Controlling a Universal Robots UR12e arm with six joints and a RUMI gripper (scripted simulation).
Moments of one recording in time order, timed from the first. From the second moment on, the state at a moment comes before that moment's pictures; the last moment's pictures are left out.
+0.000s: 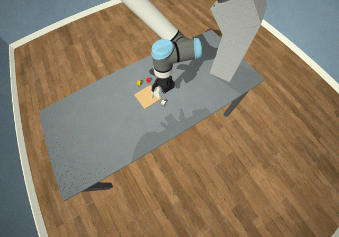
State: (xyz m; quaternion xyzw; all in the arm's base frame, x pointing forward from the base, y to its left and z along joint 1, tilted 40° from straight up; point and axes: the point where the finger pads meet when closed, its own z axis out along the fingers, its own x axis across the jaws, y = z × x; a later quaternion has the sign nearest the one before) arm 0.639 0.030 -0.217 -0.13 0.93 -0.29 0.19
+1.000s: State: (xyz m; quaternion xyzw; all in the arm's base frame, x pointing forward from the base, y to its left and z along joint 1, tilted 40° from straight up) arm 0.637 0.019 -0.228 0.26 0.90 -0.19 0.29
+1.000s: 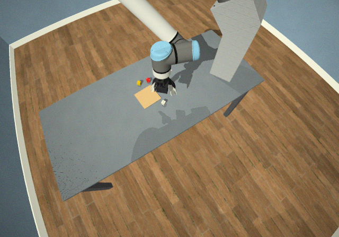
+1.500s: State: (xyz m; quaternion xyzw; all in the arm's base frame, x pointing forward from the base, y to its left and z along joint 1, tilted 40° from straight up) arm 0.639 0.017 -0.235 0.43 0.83 -0.12 0.32
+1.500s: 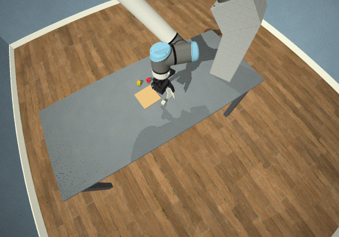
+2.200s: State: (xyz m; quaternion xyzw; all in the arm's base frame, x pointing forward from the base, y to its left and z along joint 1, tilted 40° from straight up) arm 0.643 0.016 -0.243 0.64 0.69 -0.03 0.34
